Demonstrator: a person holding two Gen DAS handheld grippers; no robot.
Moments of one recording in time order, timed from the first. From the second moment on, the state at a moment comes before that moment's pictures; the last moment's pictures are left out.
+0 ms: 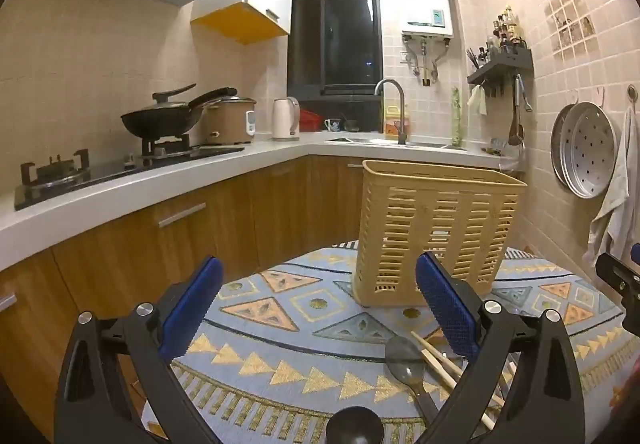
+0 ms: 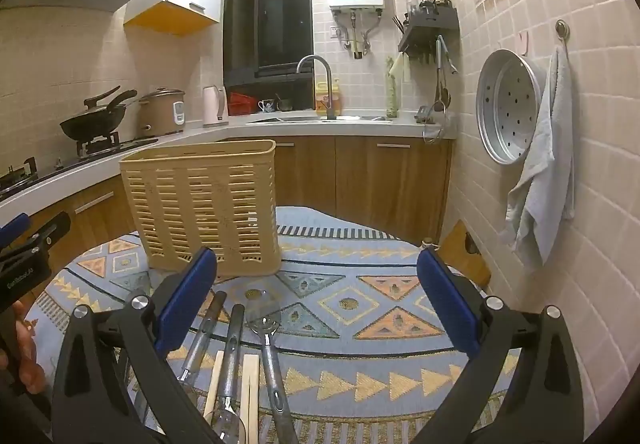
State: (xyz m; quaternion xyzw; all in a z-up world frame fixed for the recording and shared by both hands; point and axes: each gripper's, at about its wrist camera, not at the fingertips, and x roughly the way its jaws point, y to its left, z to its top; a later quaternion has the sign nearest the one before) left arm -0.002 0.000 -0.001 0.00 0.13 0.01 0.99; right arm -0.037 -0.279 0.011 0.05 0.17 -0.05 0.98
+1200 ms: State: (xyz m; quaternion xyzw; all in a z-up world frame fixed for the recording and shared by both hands) left arm -0.008 -0.002 0.000 0.01 0.10 0.01 0.99; right arm -0.038 -0.274 0.014 0.04 0.17 -0.04 0.98
